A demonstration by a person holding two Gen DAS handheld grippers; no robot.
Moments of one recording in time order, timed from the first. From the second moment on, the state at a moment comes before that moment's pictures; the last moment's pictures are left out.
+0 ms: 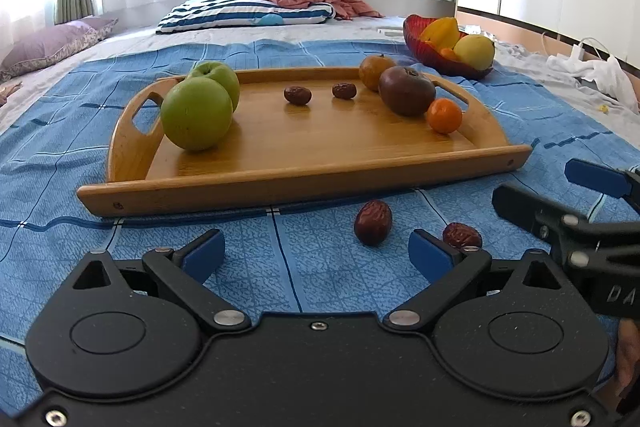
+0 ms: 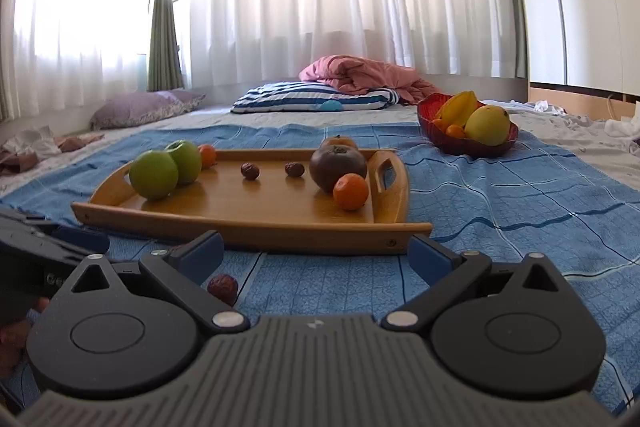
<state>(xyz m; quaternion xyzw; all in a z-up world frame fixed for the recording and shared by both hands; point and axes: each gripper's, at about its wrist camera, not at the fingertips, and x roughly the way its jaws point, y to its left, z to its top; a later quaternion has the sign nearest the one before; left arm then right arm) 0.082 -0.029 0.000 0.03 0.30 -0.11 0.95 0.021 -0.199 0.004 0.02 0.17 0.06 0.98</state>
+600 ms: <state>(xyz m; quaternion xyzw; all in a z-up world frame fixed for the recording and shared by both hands) 0.085 -0.032 0.000 0.03 0.30 -0.11 0.95 0.024 -0.192 -0.003 0.02 0.20 0.09 0.98</state>
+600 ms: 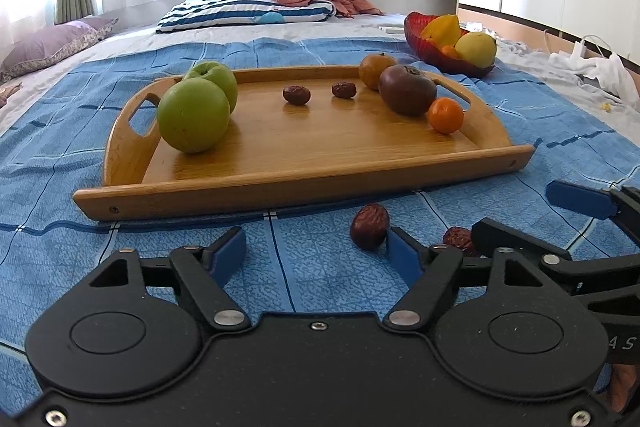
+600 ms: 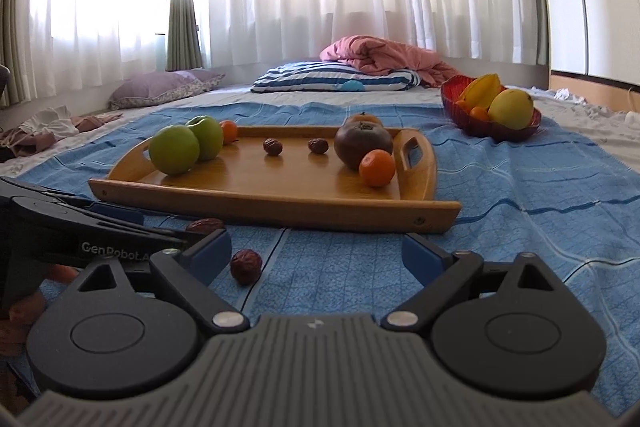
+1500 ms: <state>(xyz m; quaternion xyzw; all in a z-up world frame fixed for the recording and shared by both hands) 0.086 -0.041 0.006 0.01 0.31 -0.15 0.94 0.020 -0.163 -0.009 0.00 0.21 0.13 0.97</state>
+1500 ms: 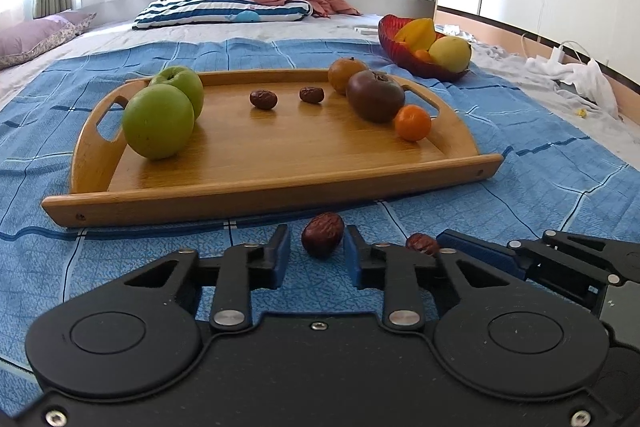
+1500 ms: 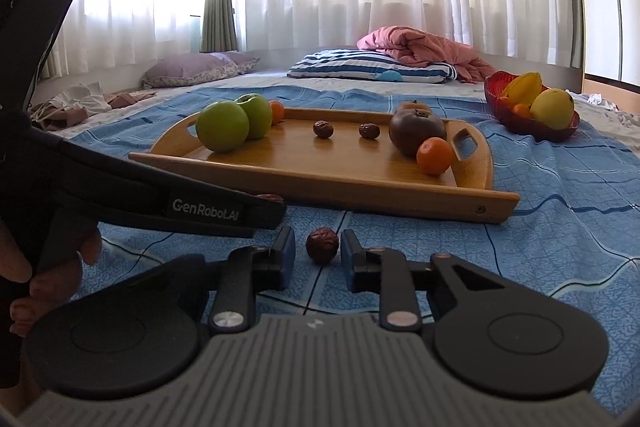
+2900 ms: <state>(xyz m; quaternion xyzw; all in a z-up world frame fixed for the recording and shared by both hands) 0.091 -0.041 0.005 0.01 0.30 -0.14 0.94 0.037 -0.169 0.000 0.03 0.22 0.08 0.97</state>
